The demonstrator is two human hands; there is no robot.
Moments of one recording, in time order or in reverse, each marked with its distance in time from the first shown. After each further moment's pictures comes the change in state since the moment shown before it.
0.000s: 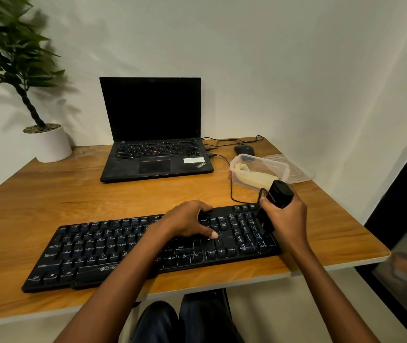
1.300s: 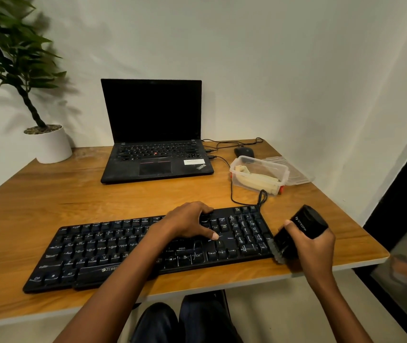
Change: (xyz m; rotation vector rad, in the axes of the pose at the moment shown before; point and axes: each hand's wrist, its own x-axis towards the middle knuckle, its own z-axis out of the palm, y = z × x) left_hand 0.000 0.001 -0.001 0.045 -0.015 0.008; right_hand -0.036 0.014 -0.030 0.220 0.153 0.048
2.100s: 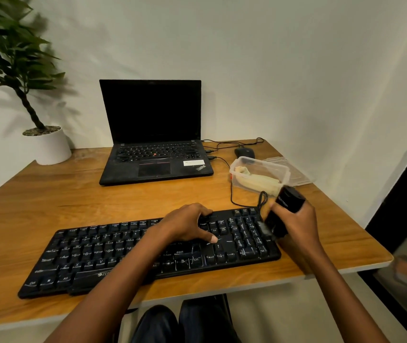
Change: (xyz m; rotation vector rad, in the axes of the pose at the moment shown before) left_hand 0.001 0.001 -0.001 0.003 -0.002 -0.006; right_hand 0.038 -0.005 0.021 -0.021 -0.226 0.120
